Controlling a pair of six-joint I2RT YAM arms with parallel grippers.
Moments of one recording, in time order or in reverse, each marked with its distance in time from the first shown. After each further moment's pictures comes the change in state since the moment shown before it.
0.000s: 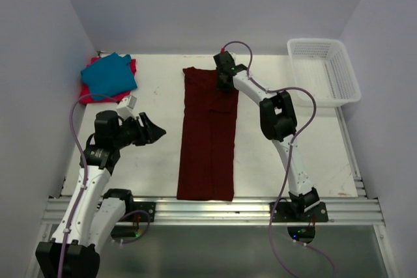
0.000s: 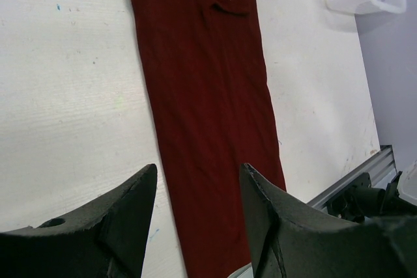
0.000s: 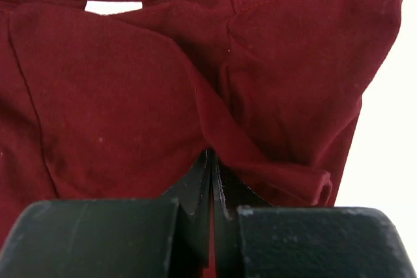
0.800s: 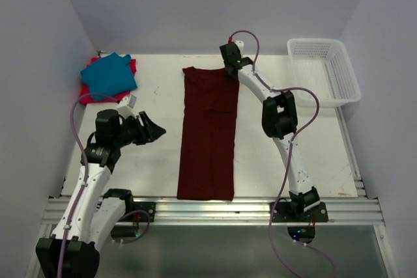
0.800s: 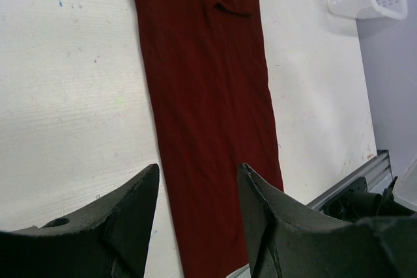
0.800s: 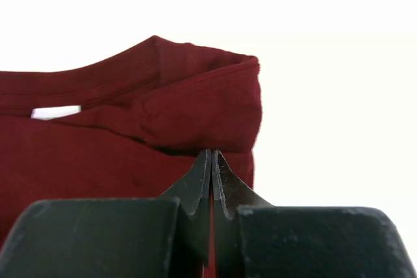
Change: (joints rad) left arm 0.000 0.024 0.000 0.013 -0.008 -0.022; right arm -0.050 0.068 0.183 -0.024 0.161 -0.074
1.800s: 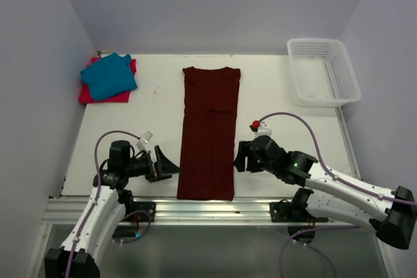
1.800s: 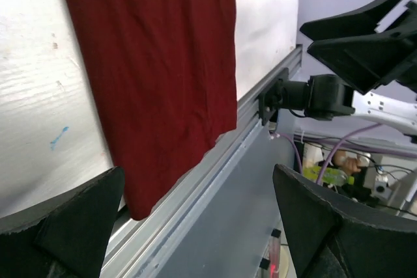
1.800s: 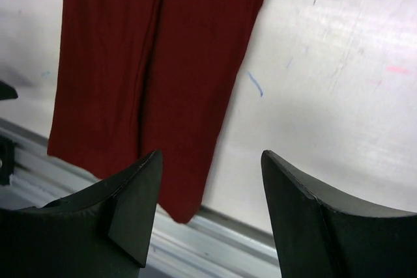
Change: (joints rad) left arm -0.034 -0.208 -0.414 -0.009 0.396 -0.175; right arm 0.517 -1.624 -1.686 0.076 -0.160 0.378
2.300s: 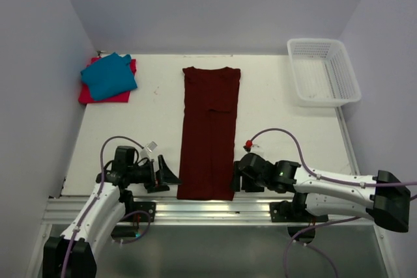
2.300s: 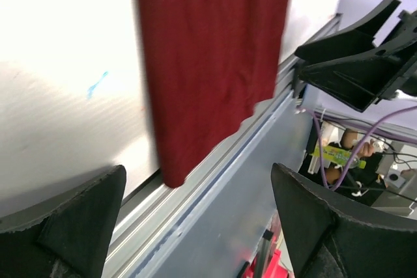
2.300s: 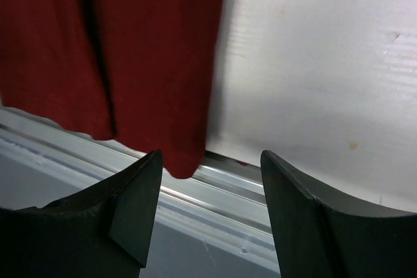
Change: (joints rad) left arm -0.027 0.076 -0.056 -0.089 -0.011 0.089; right arm 0.193 0.056 -0.140 -0.015 -0.104 0.346
